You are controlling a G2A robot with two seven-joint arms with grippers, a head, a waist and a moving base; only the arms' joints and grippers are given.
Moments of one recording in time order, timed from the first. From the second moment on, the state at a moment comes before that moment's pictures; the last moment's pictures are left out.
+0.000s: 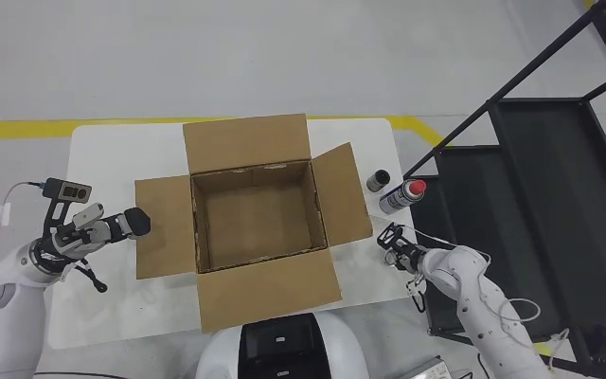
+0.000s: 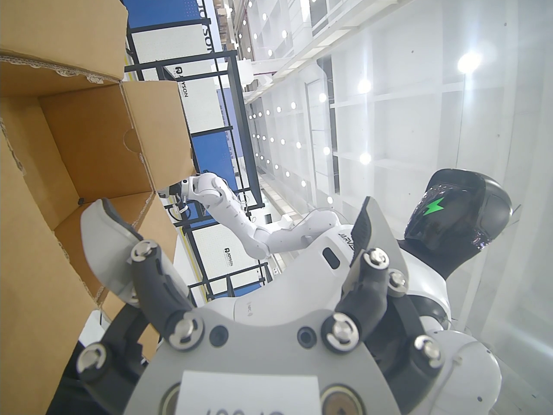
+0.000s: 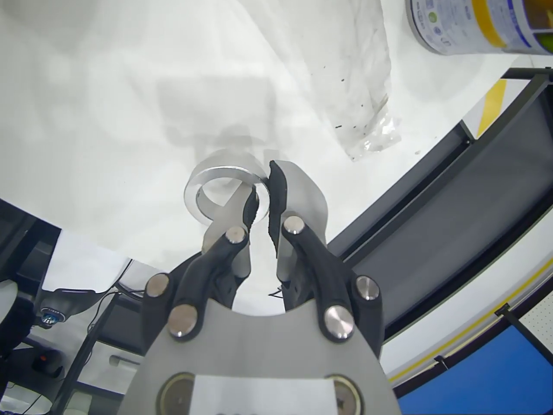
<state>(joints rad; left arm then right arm) 1.43 -0.96 -1.74 -1.48 -0.83 -0.28 -1.39 -1.58 -1.06 1.46 -1.54 -1.37 -0.48 0.72</state>
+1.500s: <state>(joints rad) 1.43 -0.96 -1.74 -1.48 -0.83 -0.28 -1.39 -1.52 -1.04 1.47 -1.45 -1.21 -0.55 0.71</state>
